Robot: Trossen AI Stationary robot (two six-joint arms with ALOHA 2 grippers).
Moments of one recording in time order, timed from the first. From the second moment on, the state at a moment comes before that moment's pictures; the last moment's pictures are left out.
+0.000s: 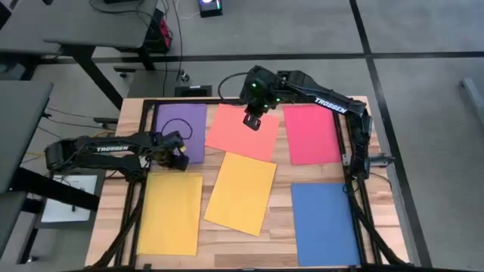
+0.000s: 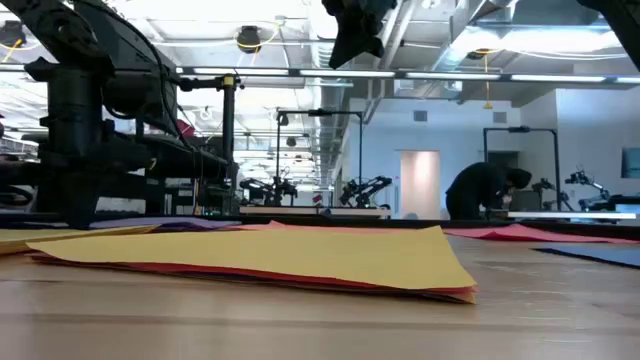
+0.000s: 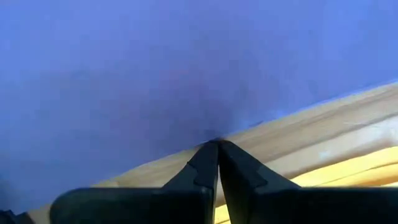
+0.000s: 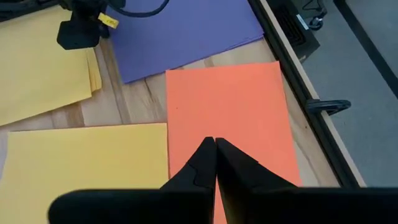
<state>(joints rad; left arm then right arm) 0.43 1.05 0.40 -0.75 0.00 -0.84 -0.32 1.94 2.18 -1.17 0.00 0.02</state>
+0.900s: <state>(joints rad) 0.38 1.08 0.90 -0.96 0.05 -0.66 -0.32 1.93 2.18 -1.42 0.00 0.14</state>
